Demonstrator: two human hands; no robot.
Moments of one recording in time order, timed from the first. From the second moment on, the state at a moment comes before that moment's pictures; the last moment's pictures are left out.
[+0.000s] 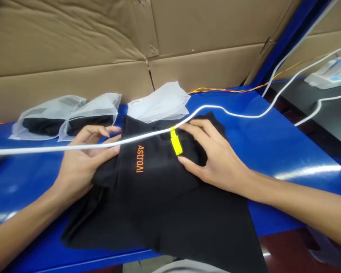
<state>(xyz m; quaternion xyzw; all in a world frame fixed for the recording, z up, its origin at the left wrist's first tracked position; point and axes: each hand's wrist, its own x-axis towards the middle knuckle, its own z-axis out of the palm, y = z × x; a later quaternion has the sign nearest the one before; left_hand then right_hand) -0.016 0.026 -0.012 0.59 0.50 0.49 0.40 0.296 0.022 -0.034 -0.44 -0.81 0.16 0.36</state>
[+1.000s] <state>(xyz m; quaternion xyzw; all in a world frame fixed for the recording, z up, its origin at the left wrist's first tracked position) -0.015 0.007 -0.001 0.93 0.25 0.25 0.06 0.294 0.015 -0.034 -0.20 -0.94 0.03 0.28</state>
